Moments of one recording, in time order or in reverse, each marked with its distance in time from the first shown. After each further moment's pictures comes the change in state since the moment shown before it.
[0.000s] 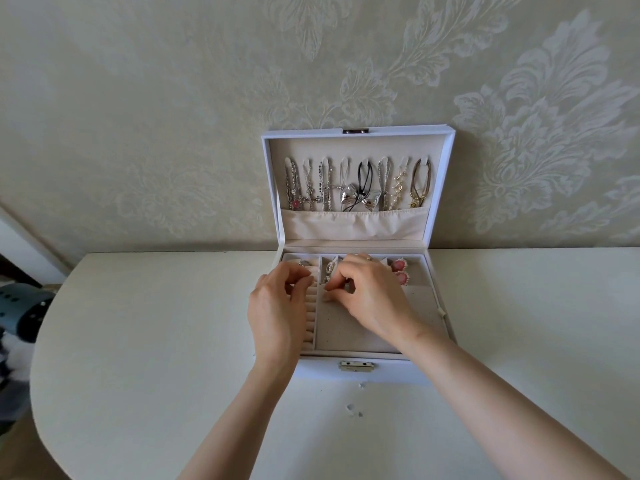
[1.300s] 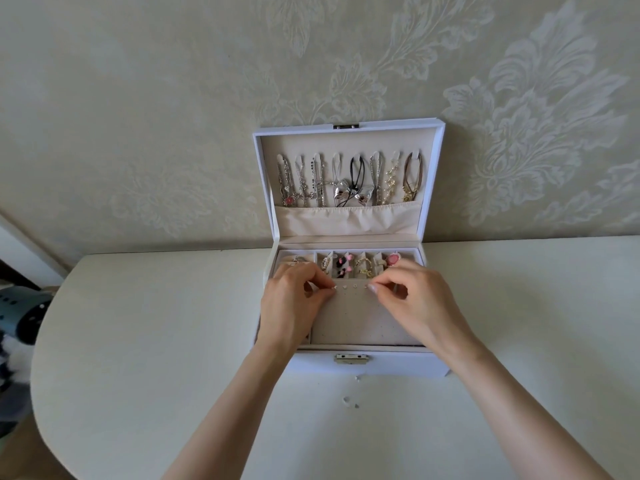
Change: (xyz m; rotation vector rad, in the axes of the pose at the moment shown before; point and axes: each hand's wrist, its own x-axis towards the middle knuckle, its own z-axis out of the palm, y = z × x) left_hand 0.005 0.003 0.004 0.084 -0.333 0.136; right_hand -0.043 0.027 -0.035 0.018 0.125 0.197
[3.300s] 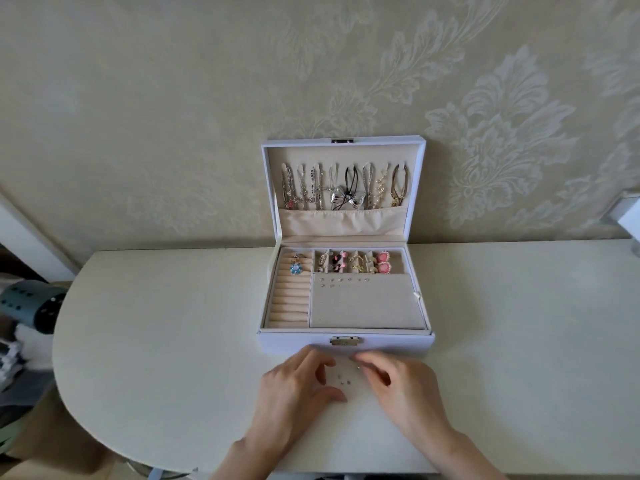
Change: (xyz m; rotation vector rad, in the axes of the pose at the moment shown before) left_hand -0.116 -0.032 0.008 0.158 -0.121 0.234; right_hand -0.114 -0.002 0.033 -0.120 0.091 -0.015
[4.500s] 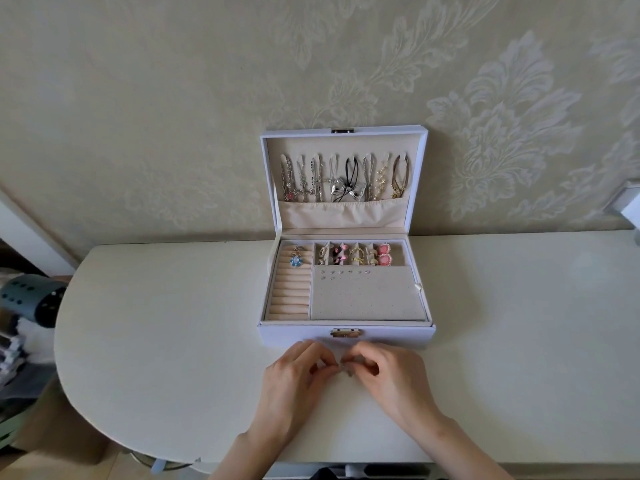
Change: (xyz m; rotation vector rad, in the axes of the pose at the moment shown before) left_hand -0.001 0.001 0.004 -0.143 0.048 -0.063; right_hand 0.006 -0.007 0.011 0.038 -0.117 -0.014
